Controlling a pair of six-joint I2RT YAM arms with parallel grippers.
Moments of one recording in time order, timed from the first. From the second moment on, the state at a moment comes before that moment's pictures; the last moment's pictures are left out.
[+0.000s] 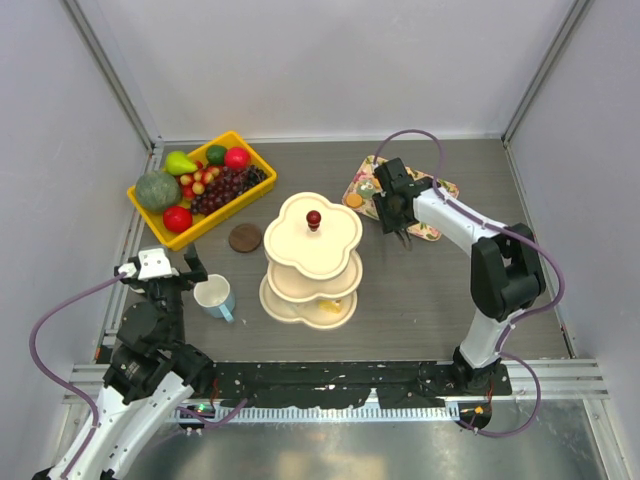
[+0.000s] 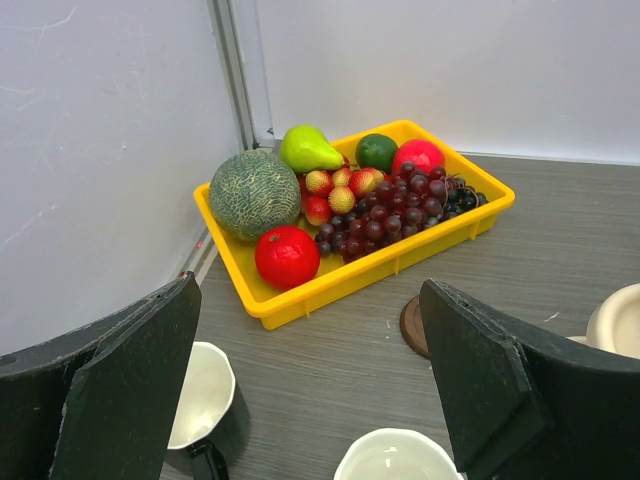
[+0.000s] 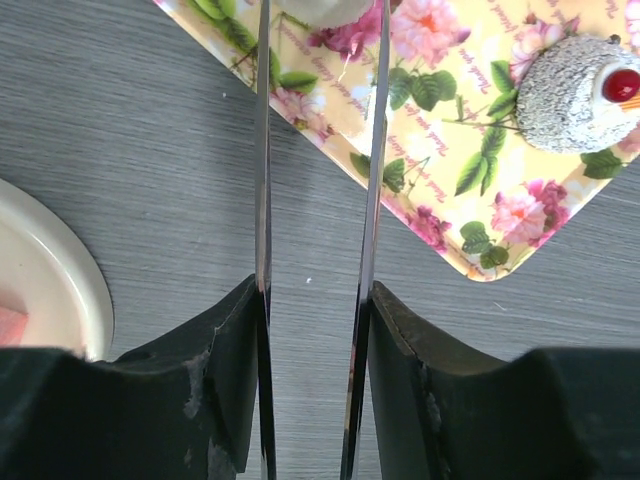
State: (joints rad) left arm -0.58 0.14 0.51 -0.22 -0.79 0.15; right arm 0.43 1.78 1.34 -0.66 0.23 0.08
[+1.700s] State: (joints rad) left arm -0.58 0.14 0.51 -0.22 -0.78 0.15; right arm 0.80 1.05 0.96 -0.58 0.10 0.04
